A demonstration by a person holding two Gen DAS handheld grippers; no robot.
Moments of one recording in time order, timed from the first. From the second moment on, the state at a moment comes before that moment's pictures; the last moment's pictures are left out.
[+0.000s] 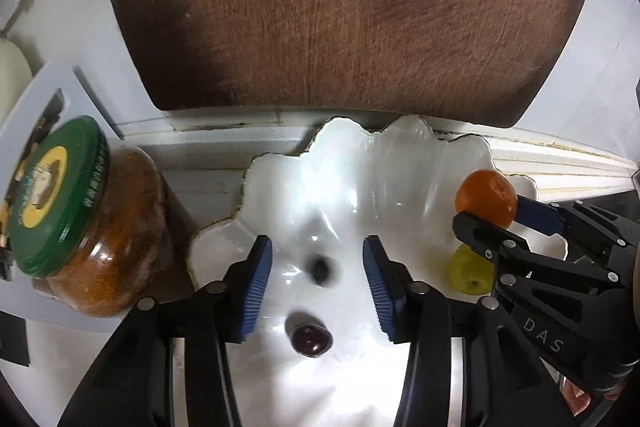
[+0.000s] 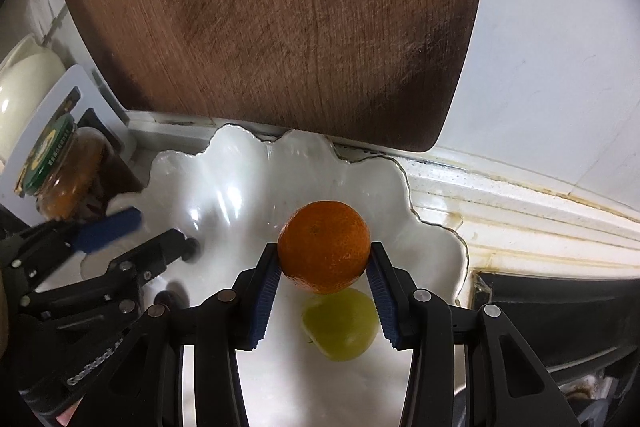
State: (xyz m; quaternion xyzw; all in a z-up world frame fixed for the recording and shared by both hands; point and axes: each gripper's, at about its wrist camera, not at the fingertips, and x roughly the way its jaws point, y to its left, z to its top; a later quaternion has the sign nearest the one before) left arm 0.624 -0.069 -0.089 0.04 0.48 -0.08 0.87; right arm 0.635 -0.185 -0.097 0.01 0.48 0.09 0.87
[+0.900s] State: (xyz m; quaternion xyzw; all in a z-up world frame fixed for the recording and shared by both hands) left arm 0.525 -0.052 -0.010 0.05 0.40 -0.04 0.92; right arm 0.523 -0.212 -0.022 0.00 0.38 0.06 0.92
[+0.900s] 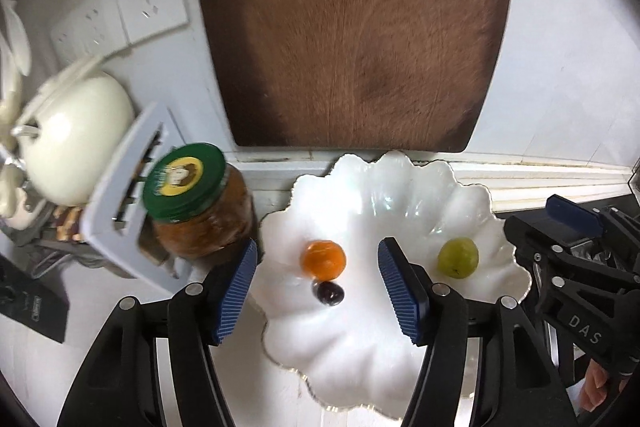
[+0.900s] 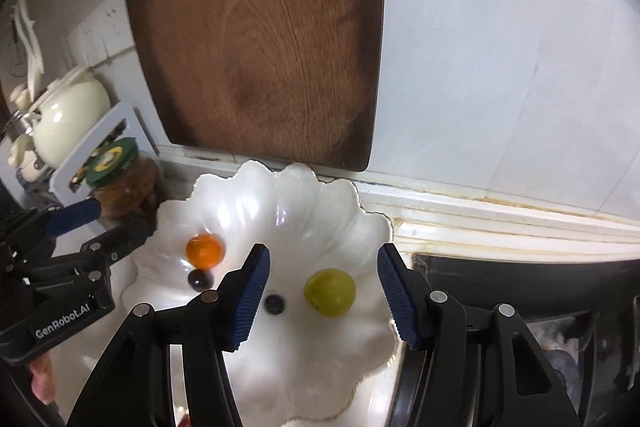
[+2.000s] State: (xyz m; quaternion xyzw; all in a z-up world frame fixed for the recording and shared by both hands) left arm 0.323 -0.027 0.054 0.03 0.30 -0.04 0.95; right arm 0.337 -0.207 0.052 0.01 0.24 0.10 0.97
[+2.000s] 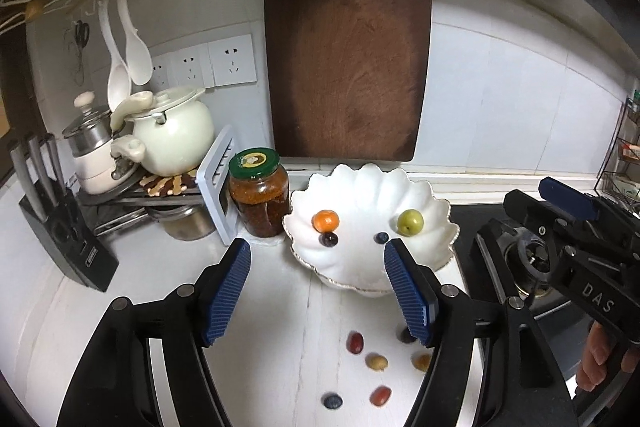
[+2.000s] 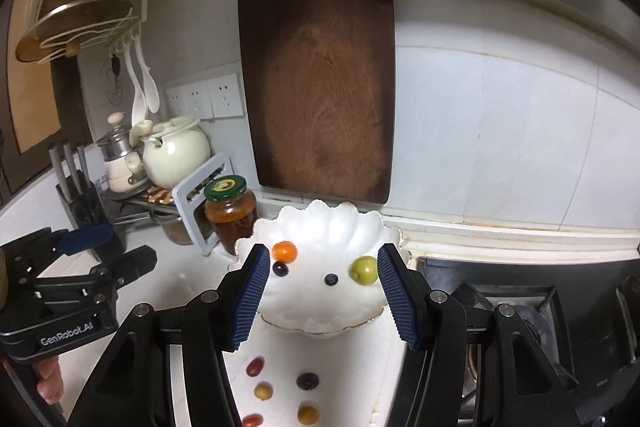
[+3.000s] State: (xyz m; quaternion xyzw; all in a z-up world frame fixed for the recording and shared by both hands) left arm 0.226 -0.017 0.031 0.02 0.29 0.00 0.96; right arm 0.255 -0.203 0.022 0.01 0.23 0.12 0.97
